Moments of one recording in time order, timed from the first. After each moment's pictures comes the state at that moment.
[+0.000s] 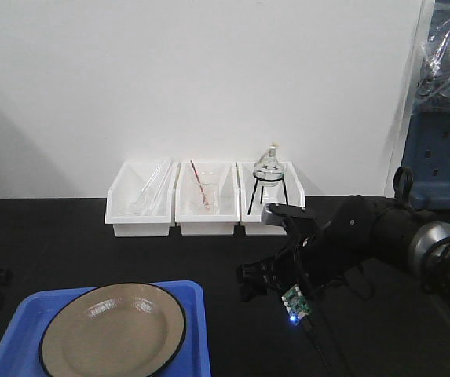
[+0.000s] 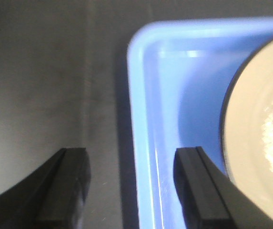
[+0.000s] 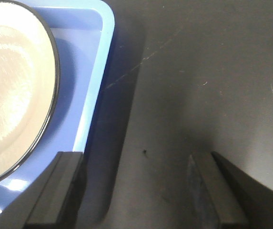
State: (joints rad) left arm 0.19 1.89 -1.52 -0.21 0.87 0.25; right arm 0.32 1.99 -1.63 0.39 0.75 -0.11
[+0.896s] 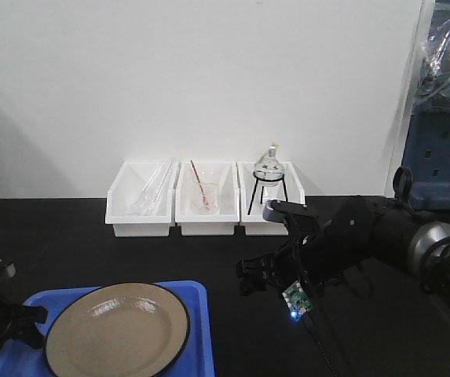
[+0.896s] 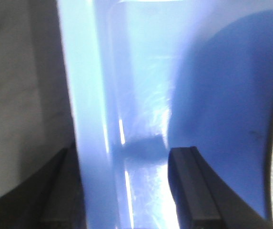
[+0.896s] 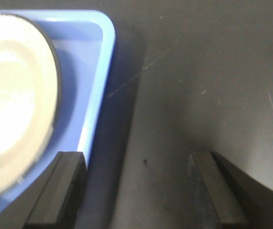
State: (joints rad) left arm 0.17 2.14 -1.53 -0.47 0.81 0.43; right arm 0.32 2.01 -1.63 0.39 0.71 -0.08
